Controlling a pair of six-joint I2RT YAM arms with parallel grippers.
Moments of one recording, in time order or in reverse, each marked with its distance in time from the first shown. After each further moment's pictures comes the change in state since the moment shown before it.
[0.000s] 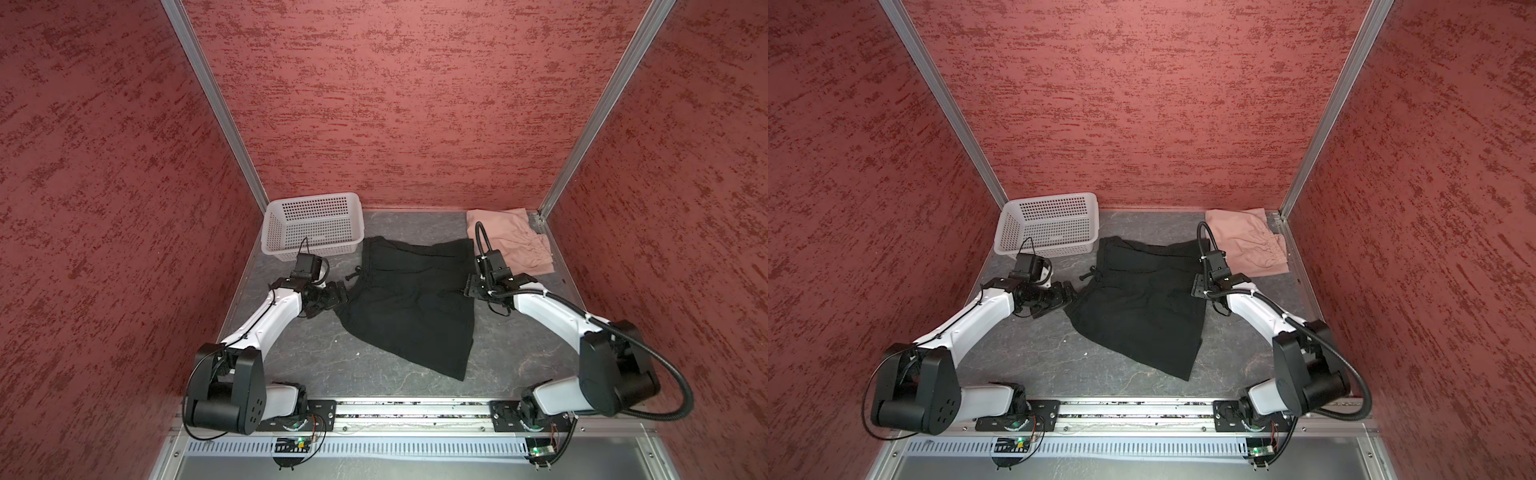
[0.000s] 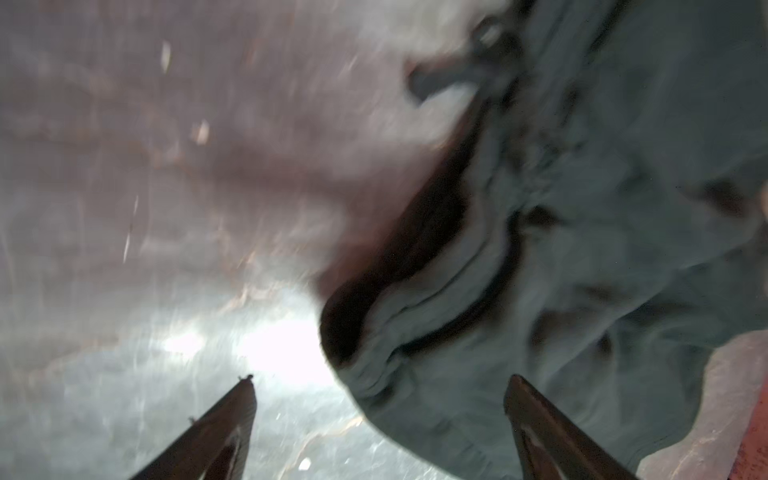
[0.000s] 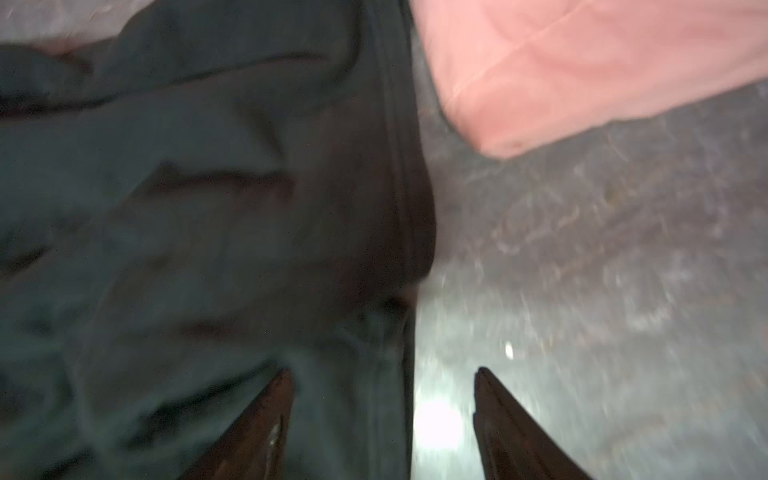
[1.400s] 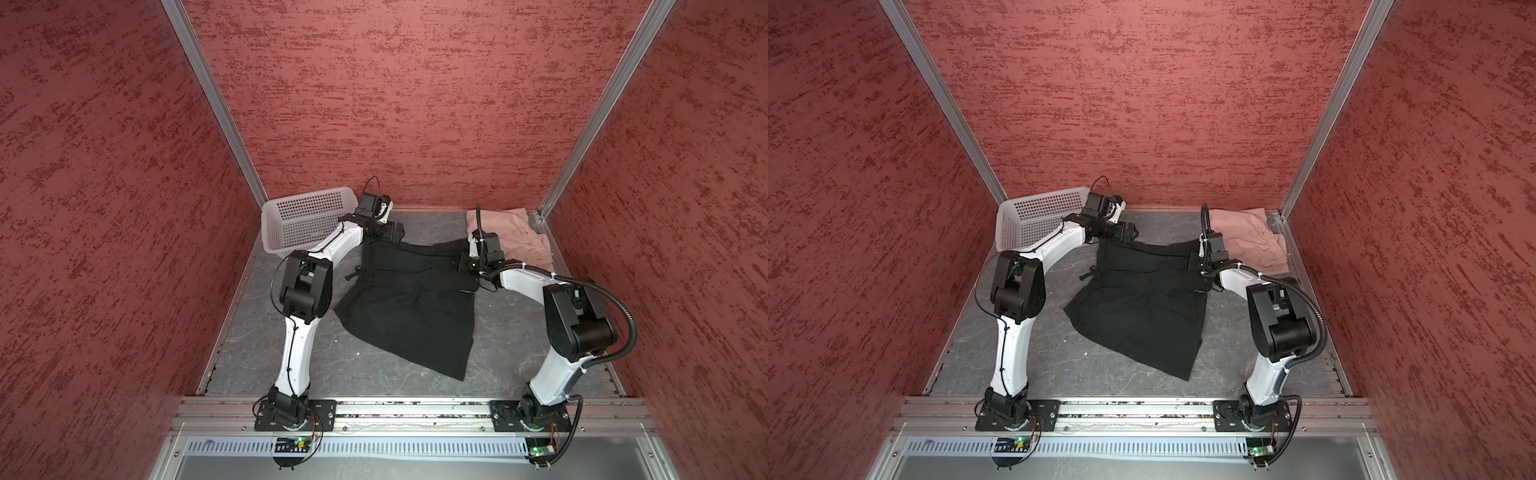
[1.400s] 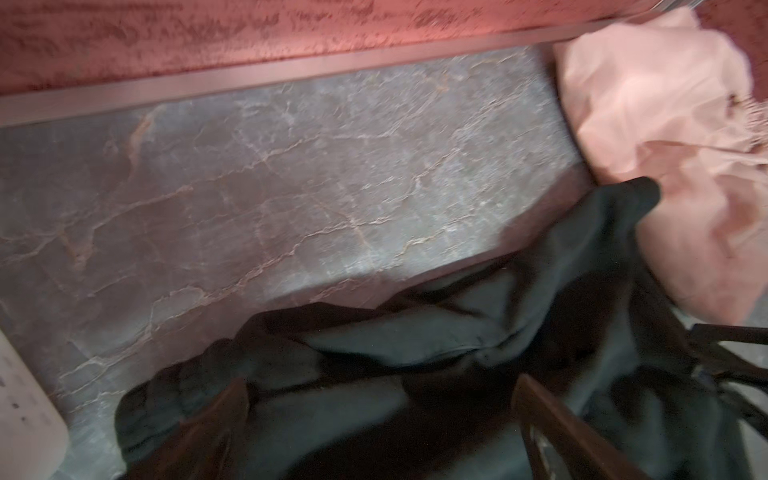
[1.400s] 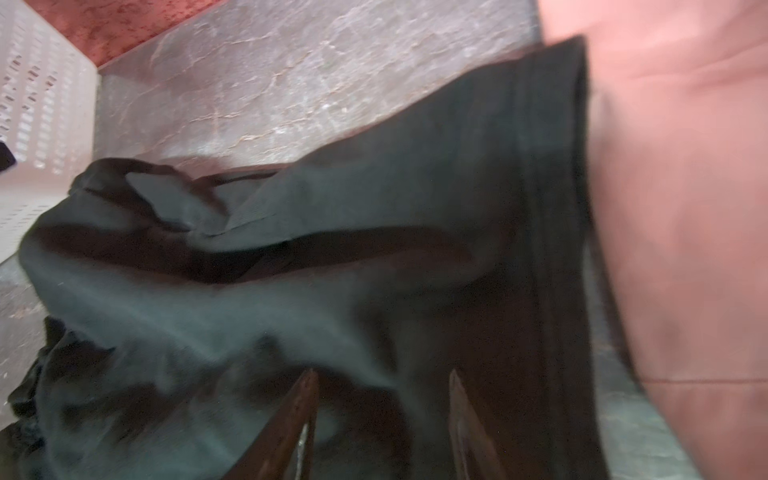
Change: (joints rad) left arm -0.219 0.902 1.038 0.116 -0.011 0.331; right arm -0.080 0.294 0.153 0.343 -0.253 -0.099
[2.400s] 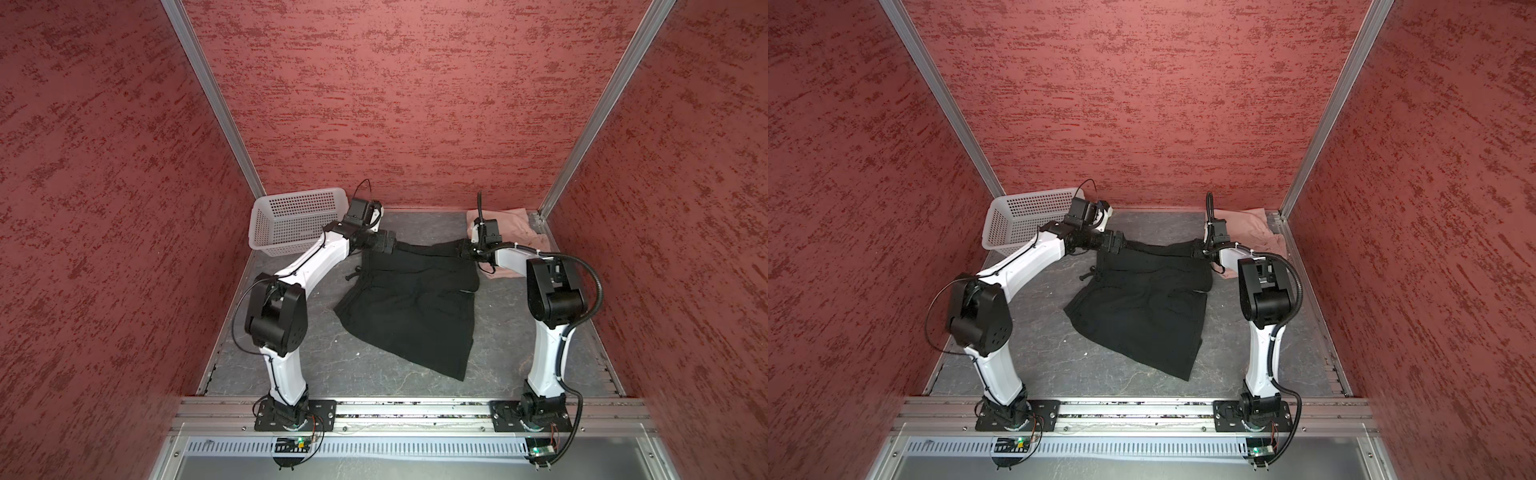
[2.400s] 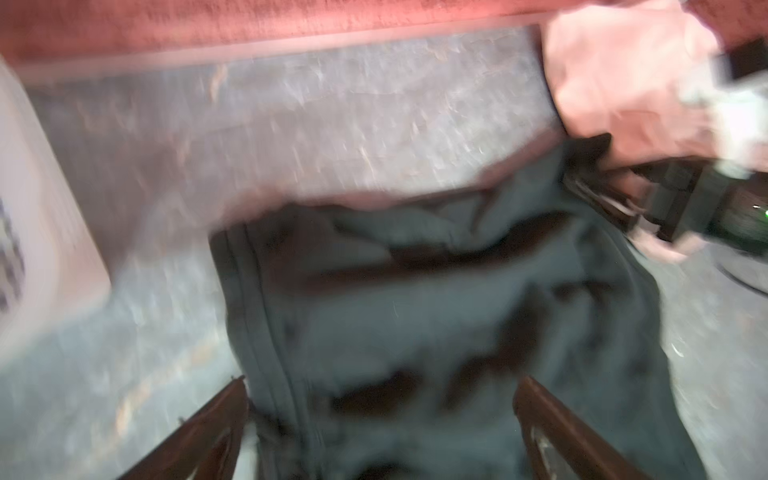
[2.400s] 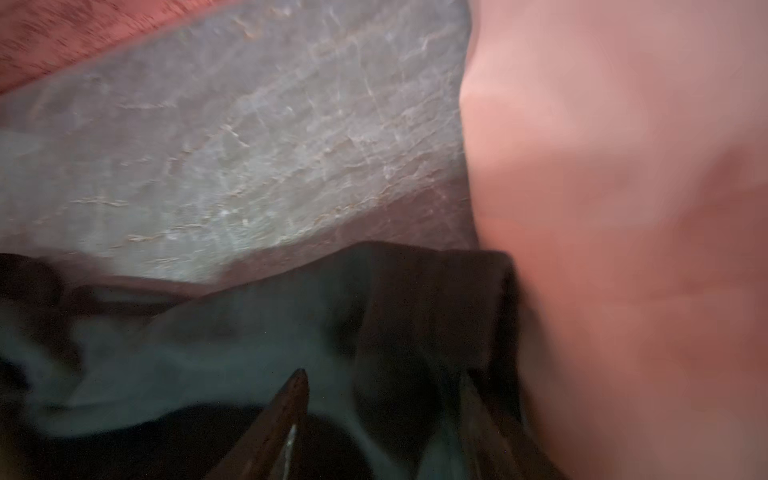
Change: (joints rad) left arm -0.035 -0.468 -0.429 -0.056 -0.084 -0.077; right arm -0.082 0.343 0.357 -0.064 0.012 -0.108
